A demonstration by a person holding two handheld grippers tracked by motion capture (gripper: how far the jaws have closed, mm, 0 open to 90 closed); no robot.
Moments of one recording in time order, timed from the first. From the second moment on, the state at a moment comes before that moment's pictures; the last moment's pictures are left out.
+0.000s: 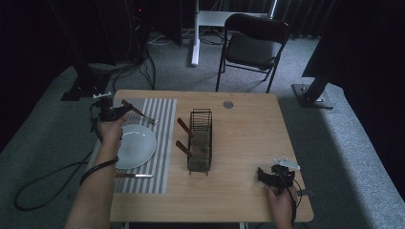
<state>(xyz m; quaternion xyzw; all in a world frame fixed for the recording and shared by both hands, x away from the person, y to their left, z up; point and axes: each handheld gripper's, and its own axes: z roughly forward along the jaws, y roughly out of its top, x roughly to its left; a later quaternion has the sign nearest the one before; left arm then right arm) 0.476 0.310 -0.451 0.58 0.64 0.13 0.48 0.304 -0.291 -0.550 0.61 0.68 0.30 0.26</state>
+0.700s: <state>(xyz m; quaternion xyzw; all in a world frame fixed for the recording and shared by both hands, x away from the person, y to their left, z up) 0.480 0.331 -0.500 0.53 0.72 0.11 0.44 0.304 -0.291 -0.551 0.61 0.68 0.30 0.26</state>
